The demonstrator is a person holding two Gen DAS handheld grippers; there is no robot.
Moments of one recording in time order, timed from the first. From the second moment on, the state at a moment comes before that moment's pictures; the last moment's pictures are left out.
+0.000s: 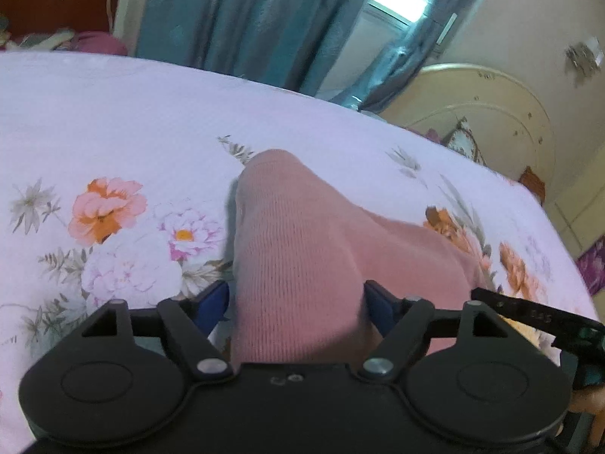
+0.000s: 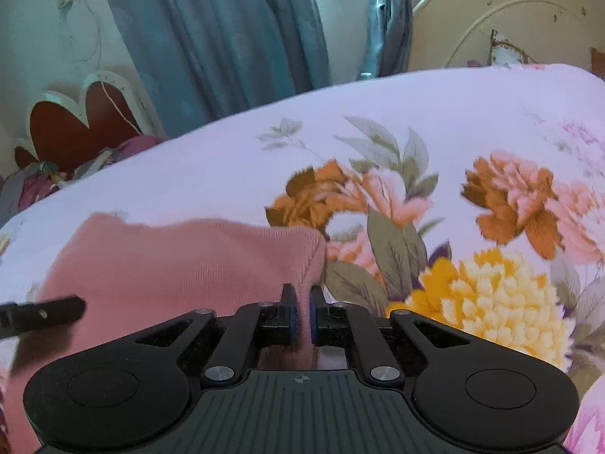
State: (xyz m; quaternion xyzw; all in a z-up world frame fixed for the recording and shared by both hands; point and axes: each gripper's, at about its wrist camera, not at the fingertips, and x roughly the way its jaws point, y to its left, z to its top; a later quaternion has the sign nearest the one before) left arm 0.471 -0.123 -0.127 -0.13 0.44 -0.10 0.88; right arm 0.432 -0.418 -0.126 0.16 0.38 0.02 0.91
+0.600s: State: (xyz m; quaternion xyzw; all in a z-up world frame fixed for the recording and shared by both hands) left arm 0.507 -0.127 -0.142 -0.13 0.44 -0.05 0.89; right arm 0.472 -0.380 -0.149 0.05 0.38 0.03 0.92
